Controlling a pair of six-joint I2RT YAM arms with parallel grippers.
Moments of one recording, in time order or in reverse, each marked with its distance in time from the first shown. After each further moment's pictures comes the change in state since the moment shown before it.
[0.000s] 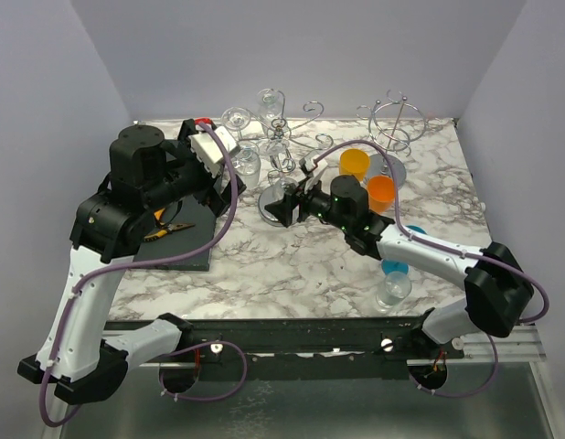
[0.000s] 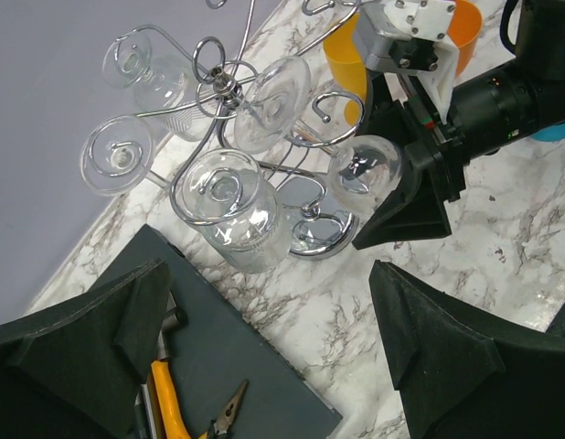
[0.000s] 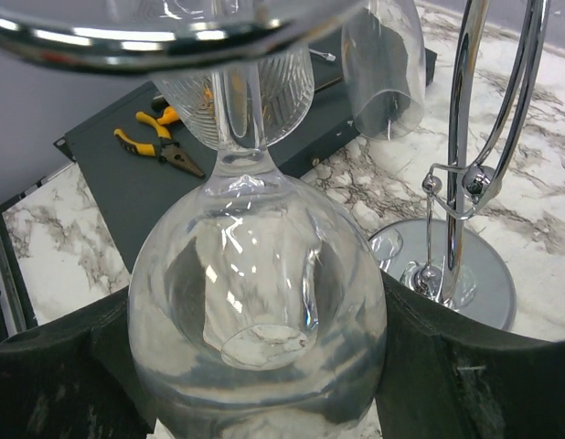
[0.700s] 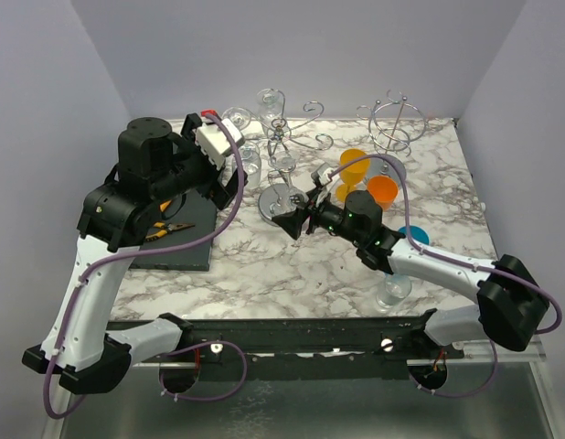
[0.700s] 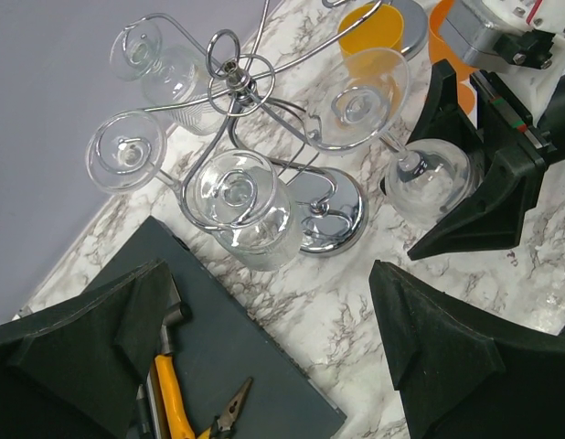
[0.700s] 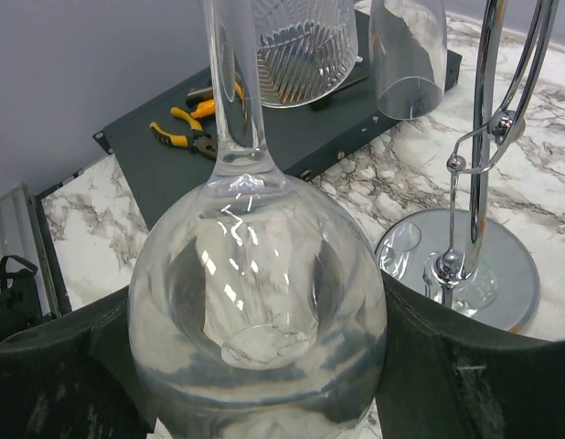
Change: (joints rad) left arm 0.000 0.048 0.025 -0.001 -0.040 -0.004; right arm -0.001 -0.116 -0.164 0.115 -0.057 0.014
